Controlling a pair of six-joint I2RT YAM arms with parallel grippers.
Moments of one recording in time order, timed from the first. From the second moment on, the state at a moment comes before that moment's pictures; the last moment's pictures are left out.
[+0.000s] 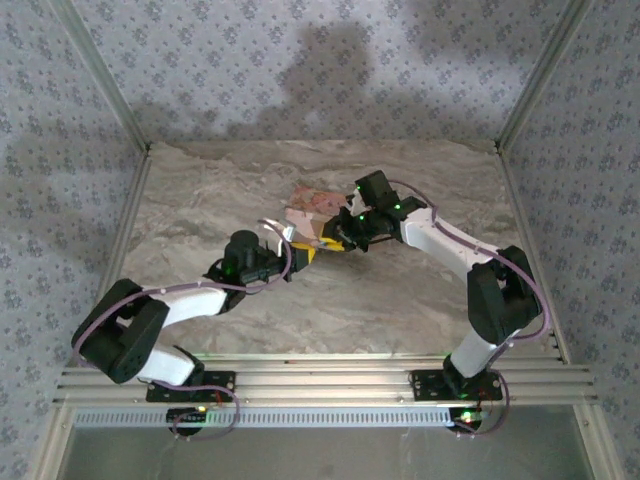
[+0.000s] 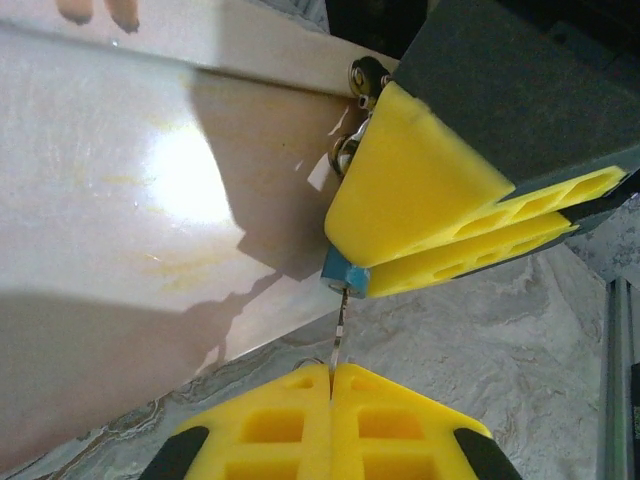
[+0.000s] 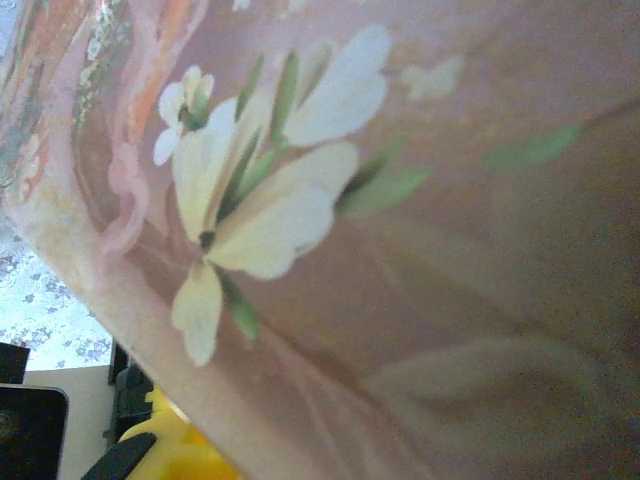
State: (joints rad) left arm -0.61 1.42 0.48 0.65 0.46 -0.39; right arm 0.54 1.65 1.23 -0.49 -0.63 0.95
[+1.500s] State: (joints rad) left arm -0.61 1.51 0.48 0.74 0.48 -0.48; right arm 0.54 1.65 1.23 -0.47 -0.63 0.94
